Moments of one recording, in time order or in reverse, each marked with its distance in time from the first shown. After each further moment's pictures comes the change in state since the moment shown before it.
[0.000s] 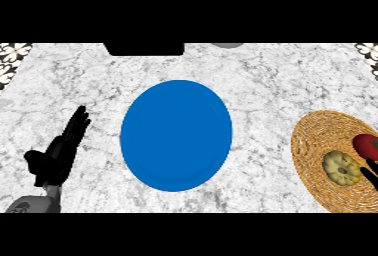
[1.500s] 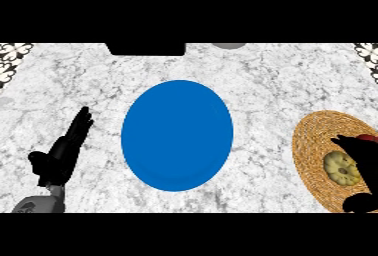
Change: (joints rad) left arm 0.002 -0.085 0.094 0.008 -0.103 -0.087 0.001; right arm -0.420 0.257 -0.046 0.379 0.416 0.288 0.119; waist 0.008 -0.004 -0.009
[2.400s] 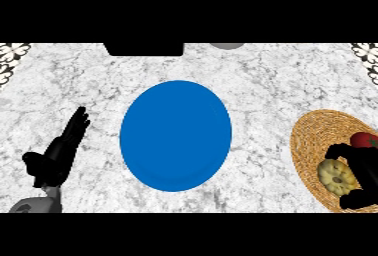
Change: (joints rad) left arm 0.012 -0.010 0.035 -0.026 -0.015 -0.022 0.020; right arm -0.025 0.076 -0.042 0.017 -0.035 -0.012 -0.141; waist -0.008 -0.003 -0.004
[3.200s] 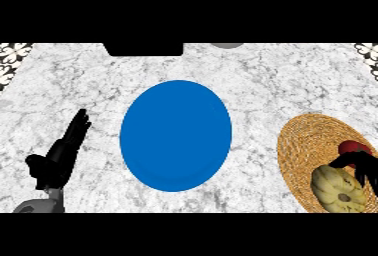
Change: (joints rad) left arm 0.009 -0.021 0.011 0.009 -0.024 0.002 -0.015; right arm 0.149 0.160 -0.048 -0.615 -0.243 0.247 0.218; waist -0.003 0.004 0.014
